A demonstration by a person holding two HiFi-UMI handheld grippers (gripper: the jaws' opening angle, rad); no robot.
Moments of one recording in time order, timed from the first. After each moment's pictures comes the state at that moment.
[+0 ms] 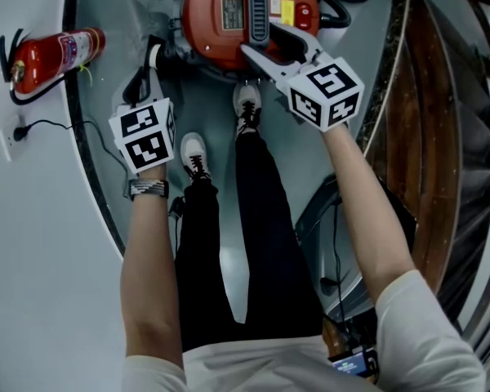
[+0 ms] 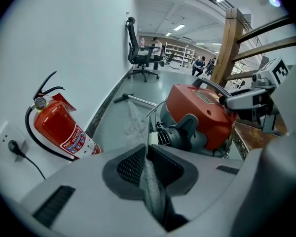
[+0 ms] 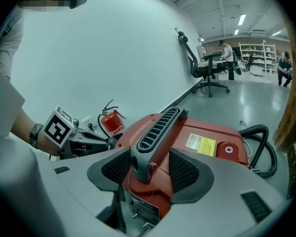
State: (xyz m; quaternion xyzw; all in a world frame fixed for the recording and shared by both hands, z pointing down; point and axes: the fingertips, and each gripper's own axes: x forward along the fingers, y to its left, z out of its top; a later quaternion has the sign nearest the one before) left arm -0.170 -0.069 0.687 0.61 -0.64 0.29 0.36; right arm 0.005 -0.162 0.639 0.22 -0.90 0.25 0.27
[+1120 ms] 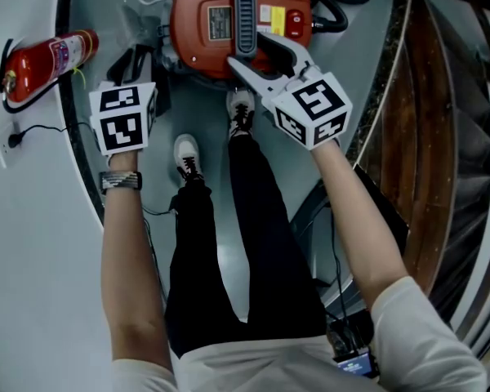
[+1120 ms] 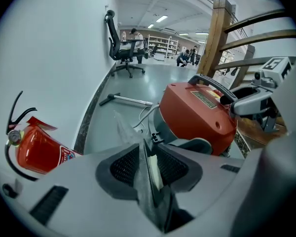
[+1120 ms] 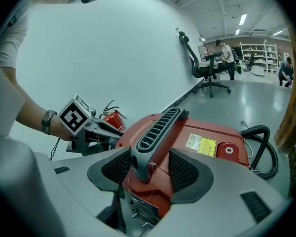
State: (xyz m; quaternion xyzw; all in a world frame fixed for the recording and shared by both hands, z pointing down) left arm -0.169 -0.119 0.691 0.65 -0.57 0.36 0.35; right arm 0.003 -0.160 0.637 0.22 -0.91 0.25 0.27
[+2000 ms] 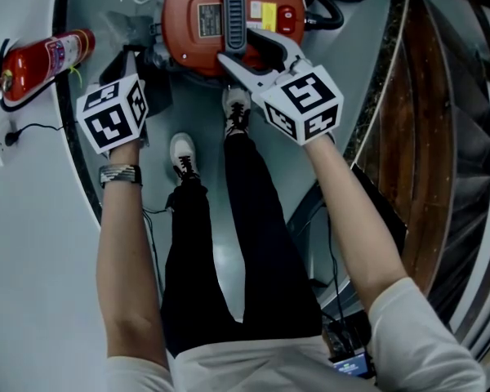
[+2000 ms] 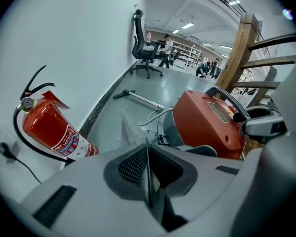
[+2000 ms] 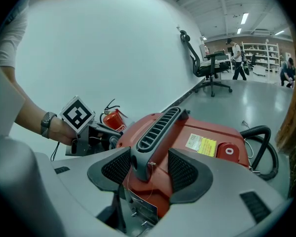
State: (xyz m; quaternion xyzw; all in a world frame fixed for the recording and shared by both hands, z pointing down) left arm -0.177 -0.116 0.694 0.59 -0.63 0.28 0.41; right arm 0.003 -0.160 0.637 0.21 -0.91 0.25 0.28
